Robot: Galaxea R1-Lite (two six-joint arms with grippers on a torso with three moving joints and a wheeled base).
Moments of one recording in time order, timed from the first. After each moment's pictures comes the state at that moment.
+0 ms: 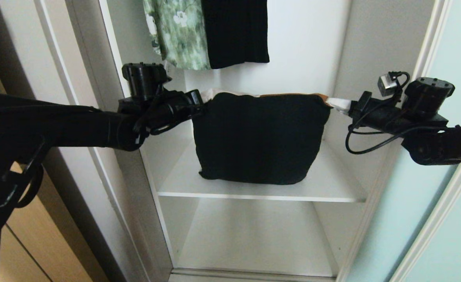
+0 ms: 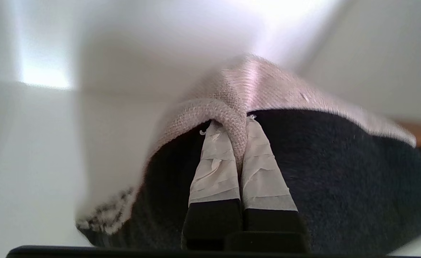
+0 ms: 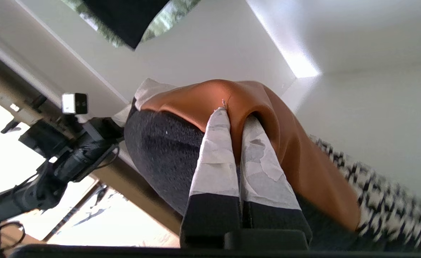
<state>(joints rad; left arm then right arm) -0.29 2.12 -1.64 -0.48 -0.20 -0.38 -0.04 2.11 -1.42 -0.91 0.80 0.87</state>
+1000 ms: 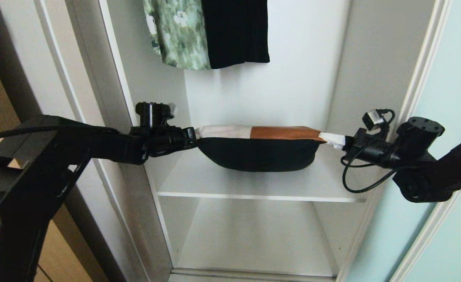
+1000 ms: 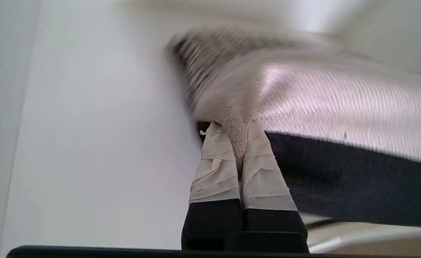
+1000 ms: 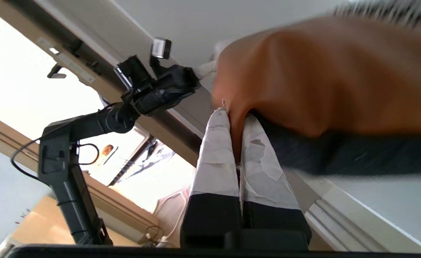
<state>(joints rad) -0.16 2.35 -1.73 -0.32 -0.21 -0.33 -0.06 2.22 -1.17 -1.28 1.01 1.03</state>
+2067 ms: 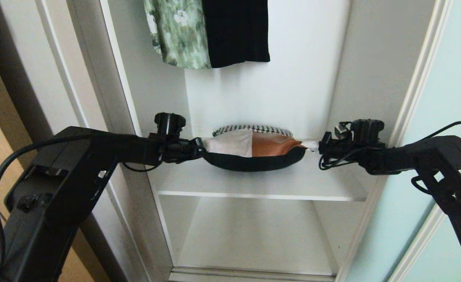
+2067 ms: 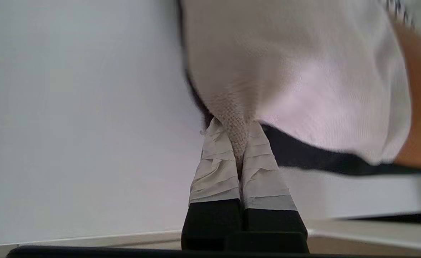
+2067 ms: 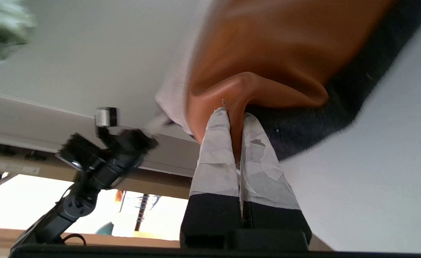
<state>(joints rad) -0.21 2.47 -1.90 -0.11 -0.17 -0.49 -0.01 2.54 -1.85 -0.50 0.85 1.01</state>
